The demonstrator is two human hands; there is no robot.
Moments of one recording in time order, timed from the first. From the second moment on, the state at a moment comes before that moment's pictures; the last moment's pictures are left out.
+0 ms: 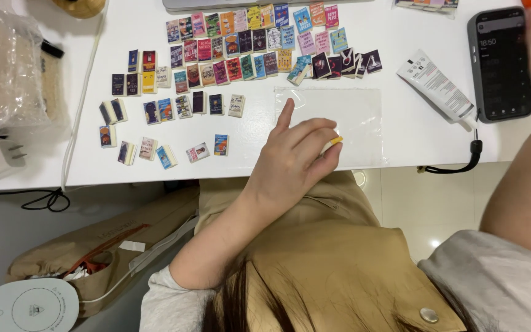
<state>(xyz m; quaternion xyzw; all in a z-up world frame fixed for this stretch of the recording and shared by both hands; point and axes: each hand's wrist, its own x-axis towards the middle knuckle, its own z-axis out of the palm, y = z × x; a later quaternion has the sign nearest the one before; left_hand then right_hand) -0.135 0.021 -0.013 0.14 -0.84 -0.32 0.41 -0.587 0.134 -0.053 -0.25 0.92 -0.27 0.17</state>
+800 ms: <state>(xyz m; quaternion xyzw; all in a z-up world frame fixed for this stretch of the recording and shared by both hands) -0.131 0.008 0.008 0.19 -0.80 -0.47 0.32 -0.392 0.154 -0.002 -0.68 0.68 -0.24 -0.09</state>
